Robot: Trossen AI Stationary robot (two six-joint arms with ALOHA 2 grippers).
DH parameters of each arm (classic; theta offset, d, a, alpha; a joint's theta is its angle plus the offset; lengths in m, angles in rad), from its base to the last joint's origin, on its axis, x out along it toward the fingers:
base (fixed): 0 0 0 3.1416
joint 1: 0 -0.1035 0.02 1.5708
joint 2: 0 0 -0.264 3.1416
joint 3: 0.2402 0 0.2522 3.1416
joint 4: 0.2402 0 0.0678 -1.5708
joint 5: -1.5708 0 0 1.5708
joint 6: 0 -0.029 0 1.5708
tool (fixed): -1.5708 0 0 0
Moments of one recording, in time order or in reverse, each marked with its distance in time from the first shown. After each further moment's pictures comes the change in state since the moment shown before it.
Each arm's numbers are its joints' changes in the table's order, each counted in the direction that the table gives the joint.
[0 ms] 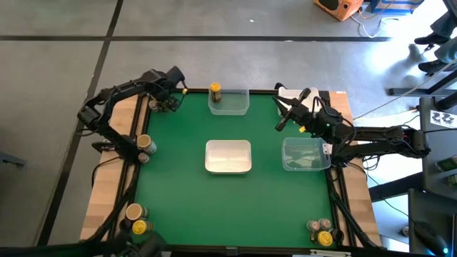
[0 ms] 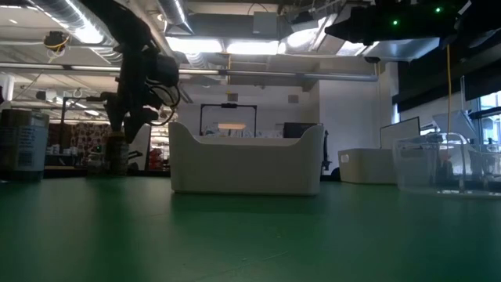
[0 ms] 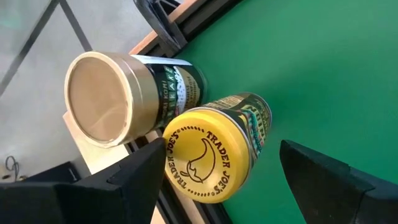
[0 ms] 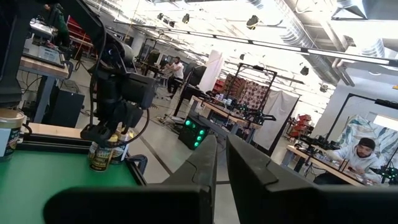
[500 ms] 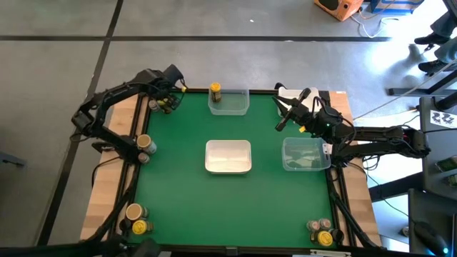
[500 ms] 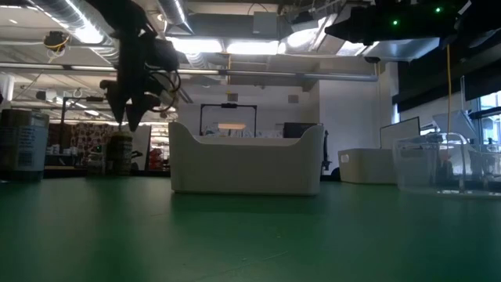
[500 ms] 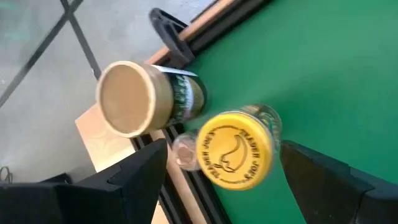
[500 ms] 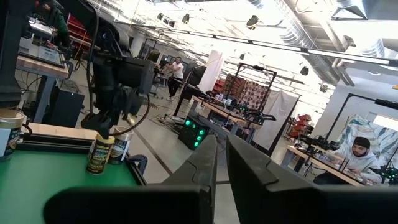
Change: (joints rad) left arm 0.017 -0.100 0.033 0.030 -0.043 0.019; right arm 0.000 0.000 0.000 0.000 0.000 0.000
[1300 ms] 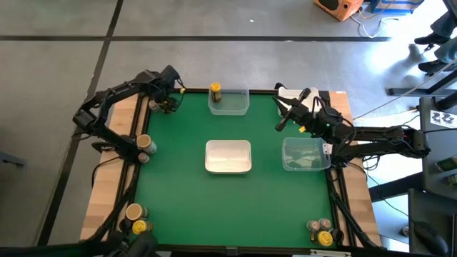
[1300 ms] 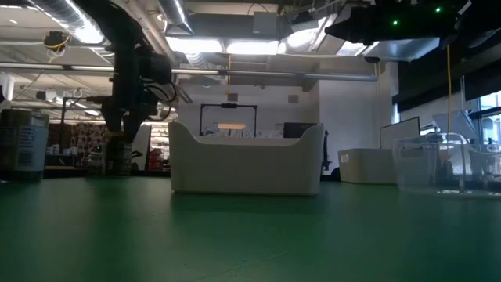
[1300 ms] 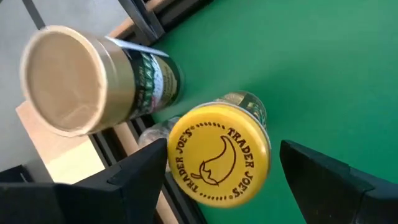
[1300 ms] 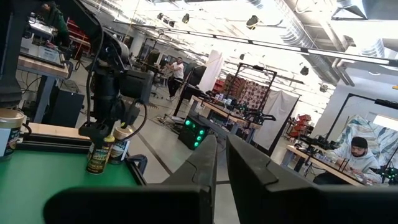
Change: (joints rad) left arm -0.080 0.027 -0.088 -0.088 0.150 -0.023; right arm 0.000 0.000 0.000 0.000 0.000 0.000
